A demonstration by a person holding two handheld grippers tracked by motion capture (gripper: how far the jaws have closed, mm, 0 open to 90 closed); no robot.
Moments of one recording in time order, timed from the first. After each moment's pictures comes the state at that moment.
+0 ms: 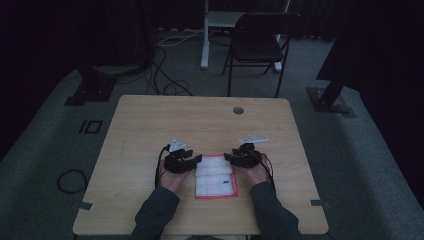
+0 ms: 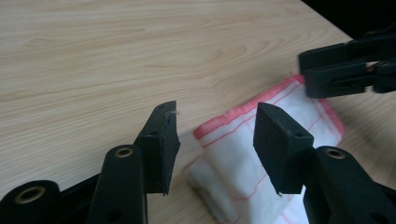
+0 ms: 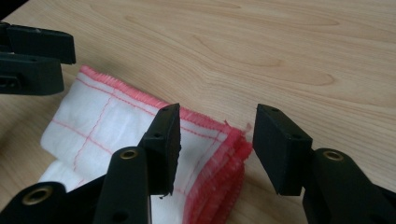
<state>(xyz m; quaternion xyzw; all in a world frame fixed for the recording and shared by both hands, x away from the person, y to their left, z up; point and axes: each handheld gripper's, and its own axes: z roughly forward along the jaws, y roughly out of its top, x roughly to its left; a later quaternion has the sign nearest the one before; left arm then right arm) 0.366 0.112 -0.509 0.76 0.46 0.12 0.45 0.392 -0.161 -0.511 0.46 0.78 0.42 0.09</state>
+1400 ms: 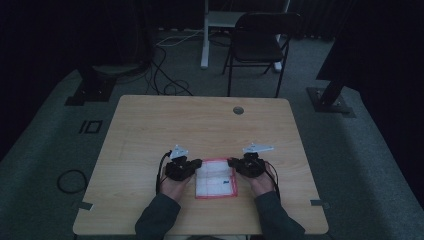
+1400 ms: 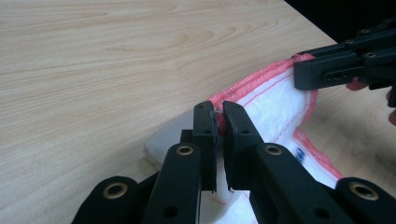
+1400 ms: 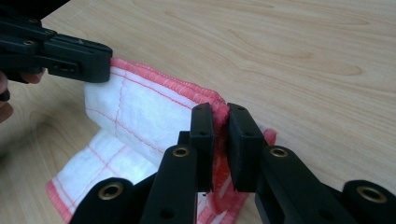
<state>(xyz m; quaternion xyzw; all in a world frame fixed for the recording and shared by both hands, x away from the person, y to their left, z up) 0.338 0.108 -0.506 0.76 0.44 0.09 0.46 0.357 -0.170 -0.505 0.41 0.79 0.45 0.08</state>
